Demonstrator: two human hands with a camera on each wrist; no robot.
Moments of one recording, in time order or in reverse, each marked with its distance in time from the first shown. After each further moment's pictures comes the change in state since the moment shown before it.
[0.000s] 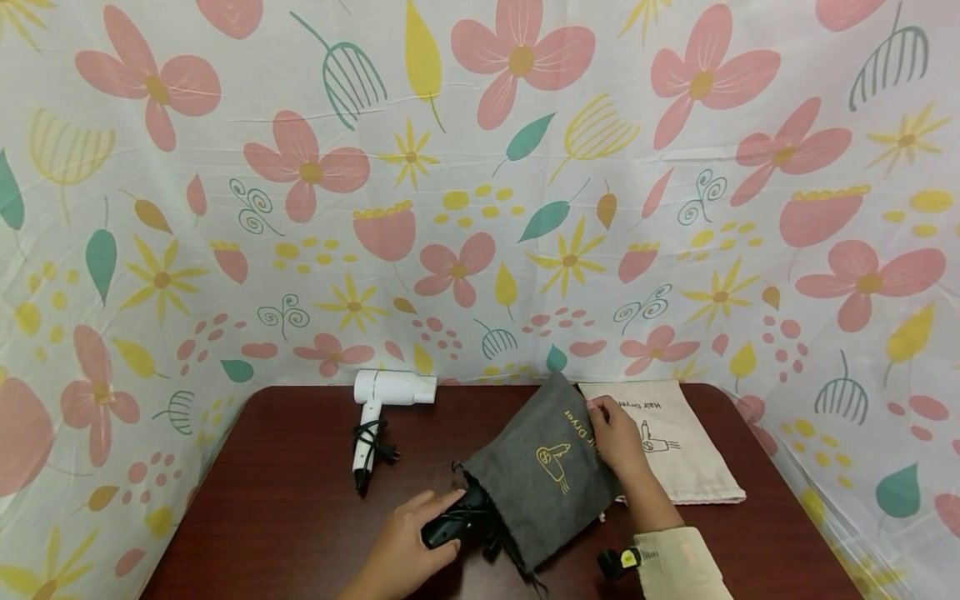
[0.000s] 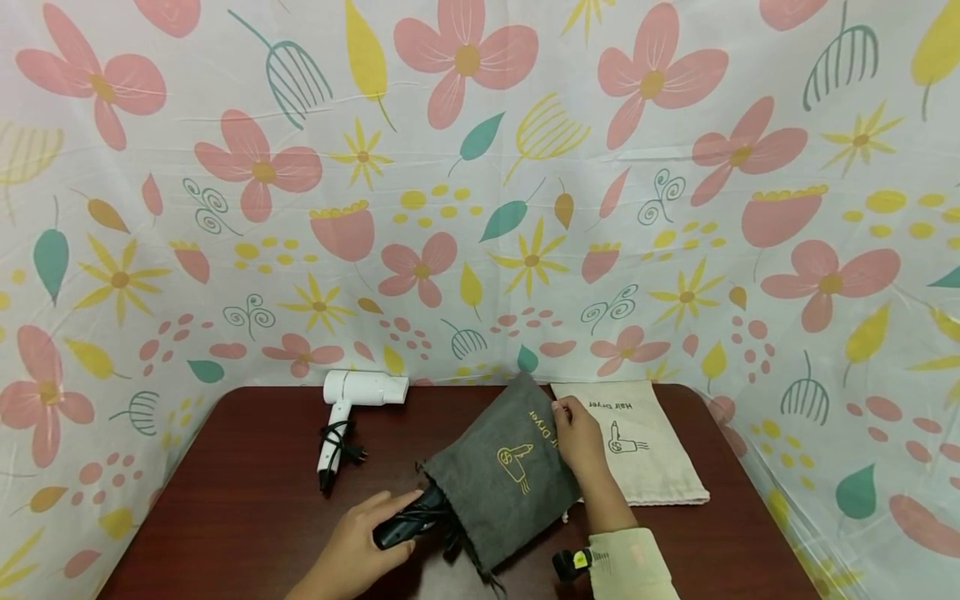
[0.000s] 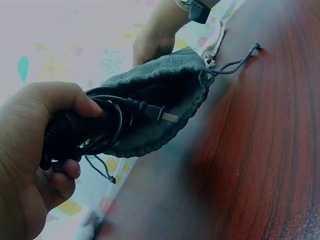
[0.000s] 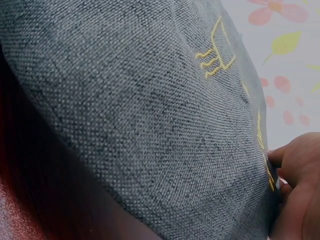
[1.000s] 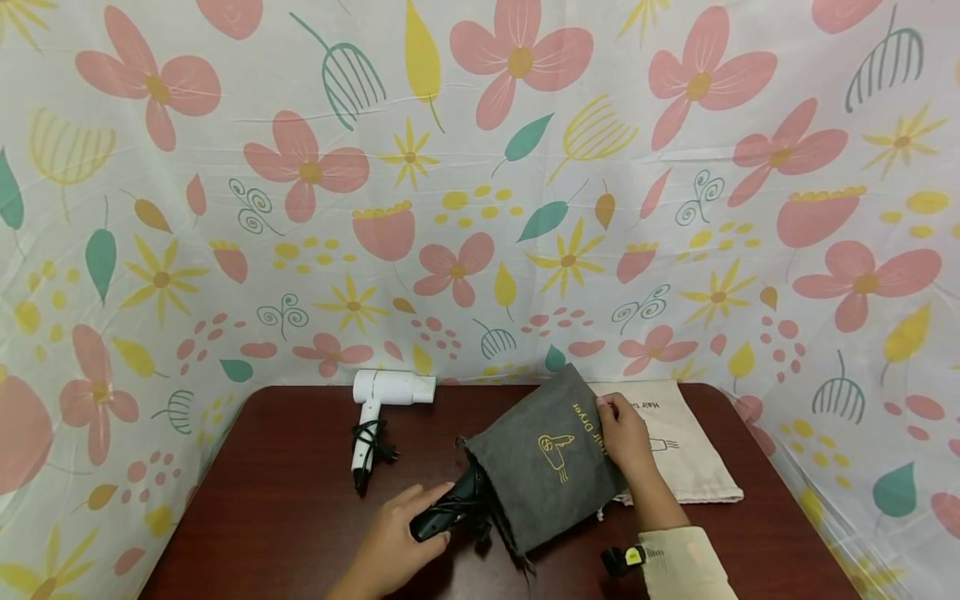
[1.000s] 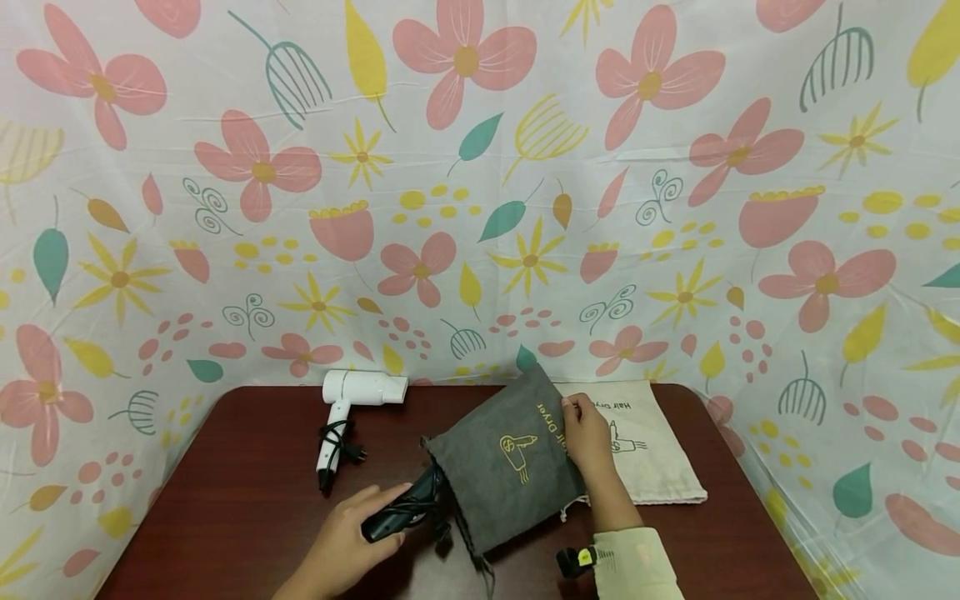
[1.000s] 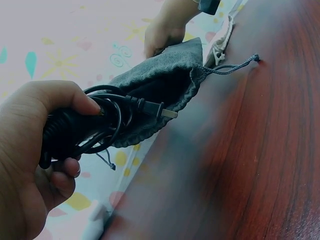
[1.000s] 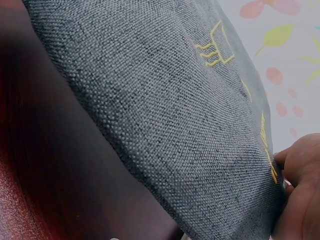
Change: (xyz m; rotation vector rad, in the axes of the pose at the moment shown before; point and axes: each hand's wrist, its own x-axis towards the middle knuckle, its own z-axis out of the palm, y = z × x) left_hand -0.003 -0.002 -0.007 -0.017 0.058 0.016; right_hand 0.004 0.011 -0.010 0.013 0.035 0.021
